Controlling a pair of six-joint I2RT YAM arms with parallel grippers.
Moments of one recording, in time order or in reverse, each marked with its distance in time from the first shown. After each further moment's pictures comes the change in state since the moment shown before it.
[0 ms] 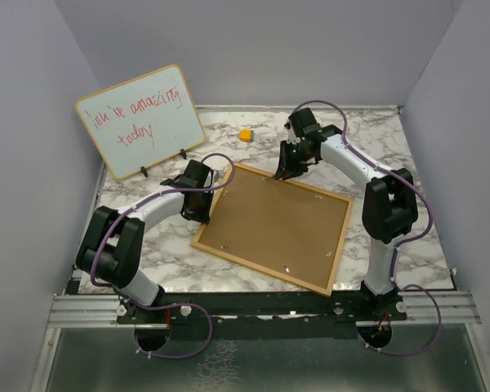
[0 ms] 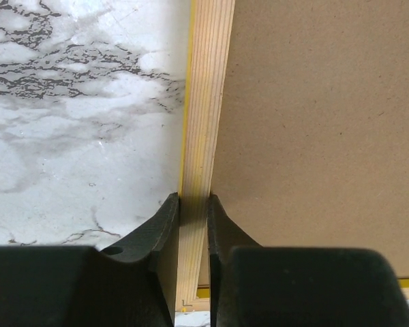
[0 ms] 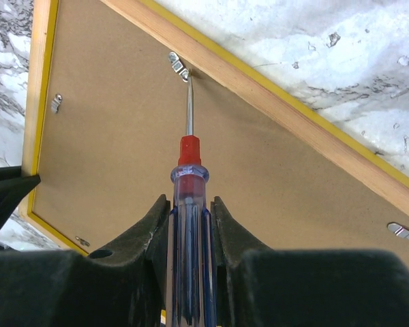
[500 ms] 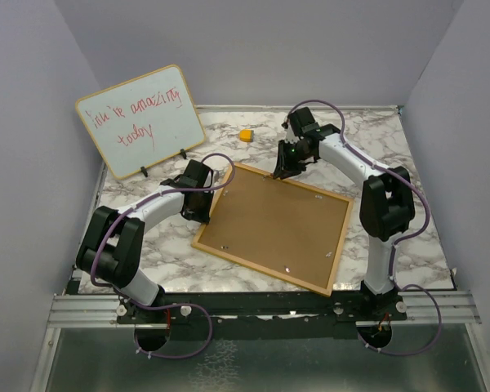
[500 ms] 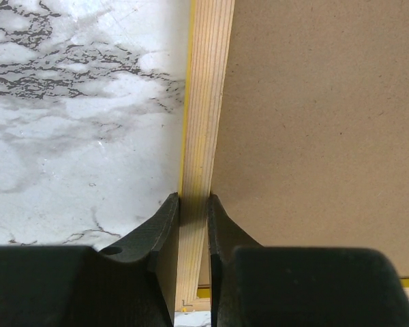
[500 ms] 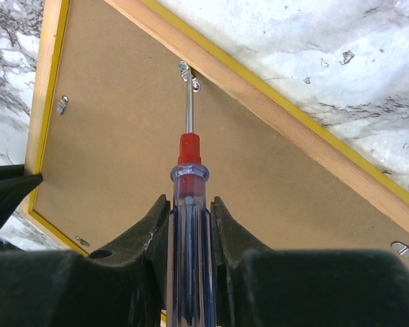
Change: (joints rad) left arm 0.001 0.000 0.000 0.000 0.000 0.005; right arm -0.005 0.035 0.034 0.006 -0.032 -0.024
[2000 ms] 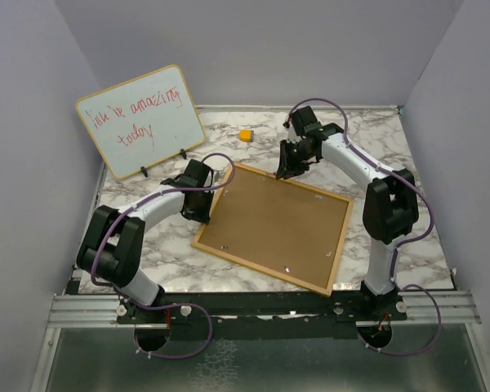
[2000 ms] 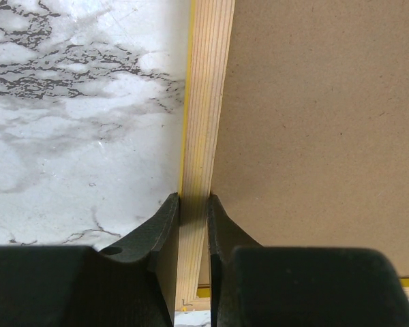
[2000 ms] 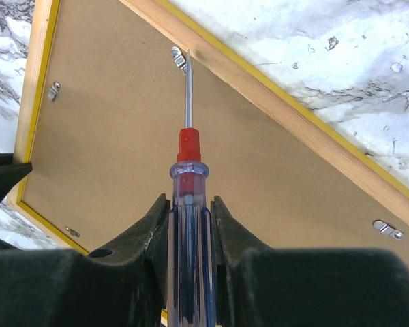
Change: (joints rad) left arm 0.000 0.006 0.006 -0.007 0.000 0.000; right arm -0.002 -0.036 -0.005 -0.037 0.023 -0.041
